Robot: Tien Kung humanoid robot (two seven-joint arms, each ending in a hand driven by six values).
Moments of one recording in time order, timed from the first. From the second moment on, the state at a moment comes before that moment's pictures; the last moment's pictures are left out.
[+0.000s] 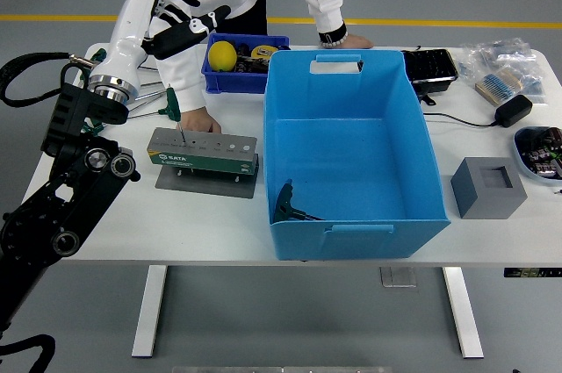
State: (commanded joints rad) left arm -0.46 0.17 -1.22 -1.43 1.76 0.37 0.21; right arm 0.15 -0.17 0.14 0.22 0.00 -0.26 0.05
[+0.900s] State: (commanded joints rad) left arm -0.28 0.15 -1.19 -1.35 0.66 0.65 0.33; right arm 0.14 -0.16 0.15 0.22 -0.03 -0.26 0.04
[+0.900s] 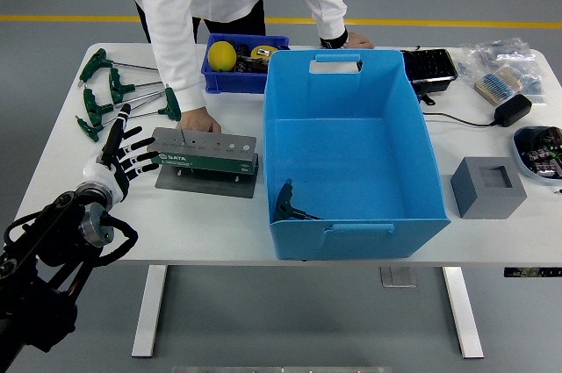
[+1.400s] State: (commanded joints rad) left arm -0.37 0.15 -1.13 -1.20 0.03 0.60 0.16; right arm 0.15 -0.16 0.15 0.22 -0.03 -0.26 0.04
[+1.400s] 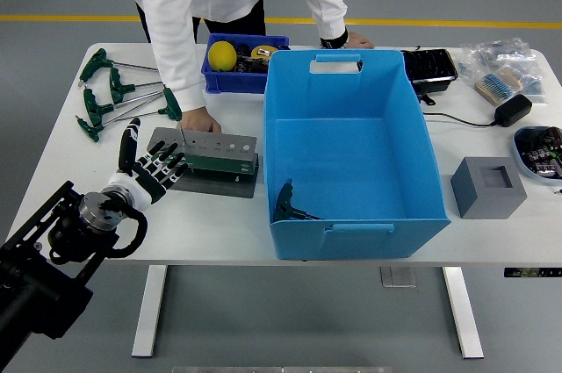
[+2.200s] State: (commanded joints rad) left arm -0.45 0.17 -1.08 -1.15 -0.03 0.59 0.13; right arm 0.16 -0.16 0.15 0.22 -0.03 -0.26 0.04
